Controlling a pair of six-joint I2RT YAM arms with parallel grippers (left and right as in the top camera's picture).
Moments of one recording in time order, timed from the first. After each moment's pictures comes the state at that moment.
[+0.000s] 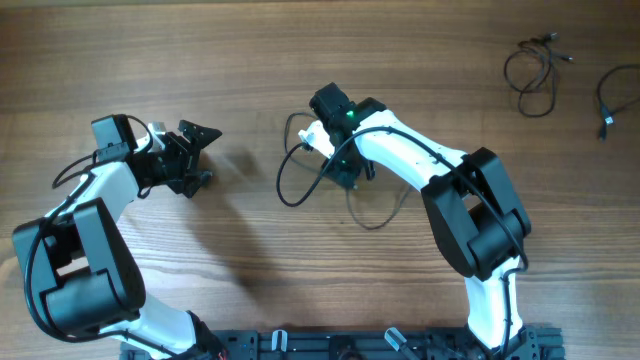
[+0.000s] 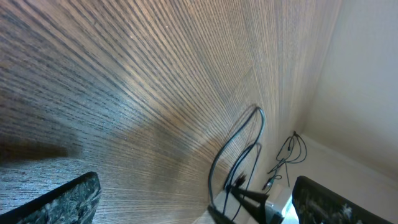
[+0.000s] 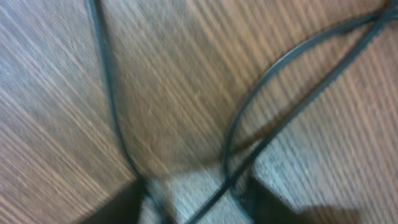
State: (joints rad) left arm 0.33 1.77 0.89 -0.29 0.79 -0.72; right arm 0.60 2.14 1.51 -0.86 -0.01 -0.39
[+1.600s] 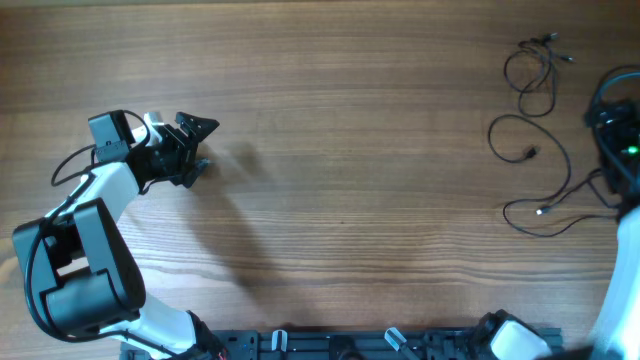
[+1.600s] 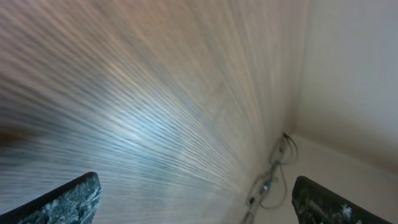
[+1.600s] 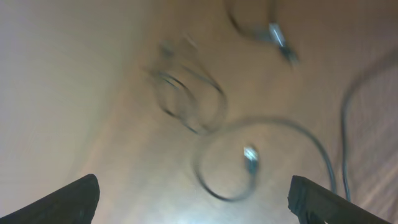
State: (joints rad) left arm 0.33 1.77 0.89 -0.17 0.83 -0.73; right arm -0.60 1.24 1.05 -0.49 -0.25 0.62
